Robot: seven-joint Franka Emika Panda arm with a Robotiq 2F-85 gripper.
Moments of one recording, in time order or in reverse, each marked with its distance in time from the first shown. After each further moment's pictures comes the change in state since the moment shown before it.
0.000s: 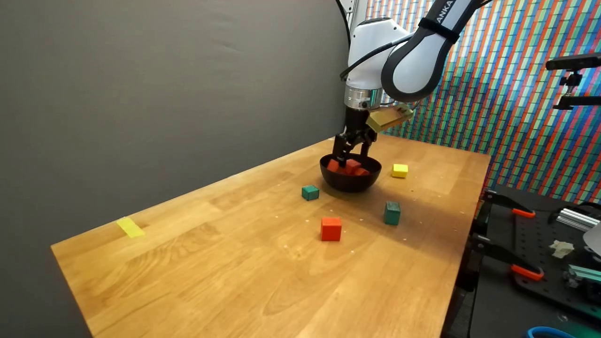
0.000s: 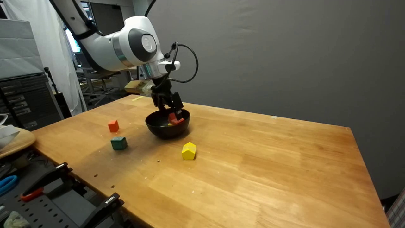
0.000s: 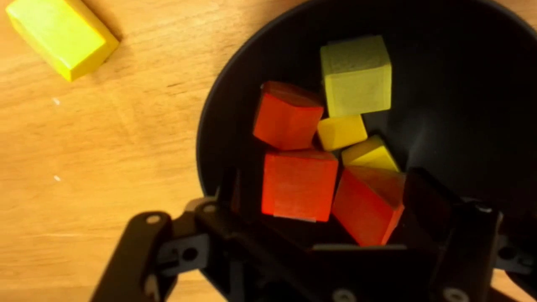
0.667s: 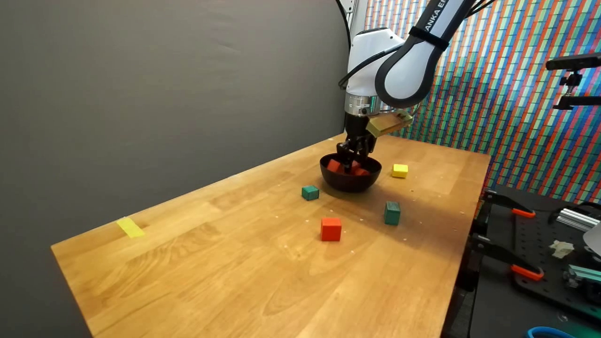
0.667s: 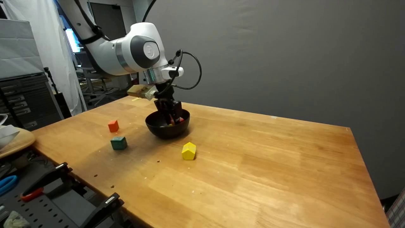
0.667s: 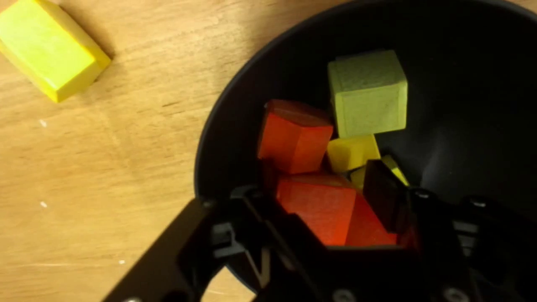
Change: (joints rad) arm -0.001 0.047 -0.005 0.017 0.094 0.000 -0.080
